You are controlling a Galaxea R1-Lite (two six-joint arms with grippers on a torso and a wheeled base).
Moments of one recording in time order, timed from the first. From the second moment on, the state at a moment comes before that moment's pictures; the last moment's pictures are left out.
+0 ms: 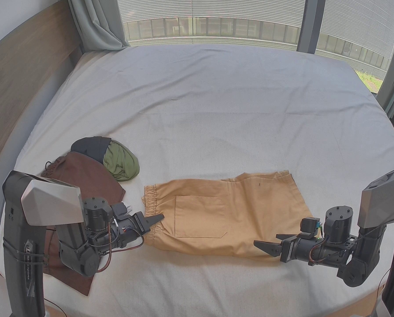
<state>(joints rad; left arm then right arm) -0.28 2.44 -0.57 -1.55 -0.47 -0.78 0.42 2.20 -0.19 -1.54 0.29 0.37</state>
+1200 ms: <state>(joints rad) -0.09 2.25 -0.41 -1.55 -0.78 -0.69 0.39 2.25 -0.21 -1.54 0.29 0.37</state>
